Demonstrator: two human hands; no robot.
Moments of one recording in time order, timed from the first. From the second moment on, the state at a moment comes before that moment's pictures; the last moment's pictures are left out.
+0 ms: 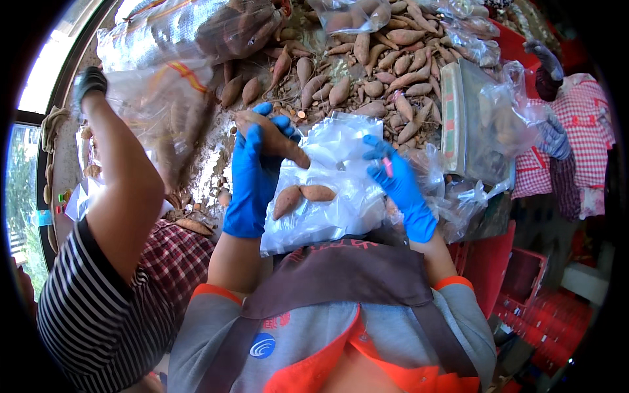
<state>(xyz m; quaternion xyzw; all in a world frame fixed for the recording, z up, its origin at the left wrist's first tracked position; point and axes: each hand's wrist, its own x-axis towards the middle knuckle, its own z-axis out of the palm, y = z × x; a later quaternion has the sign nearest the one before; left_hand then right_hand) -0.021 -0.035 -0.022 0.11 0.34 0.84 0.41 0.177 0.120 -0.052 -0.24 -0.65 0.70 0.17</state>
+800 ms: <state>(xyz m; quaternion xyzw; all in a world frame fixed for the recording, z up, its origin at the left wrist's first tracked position) 0.033 -0.043 -0.076 0.64 0.68 0.33 0.17 0.208 0.094 -0.077 -0.31 -0.52 0.77 0.20</state>
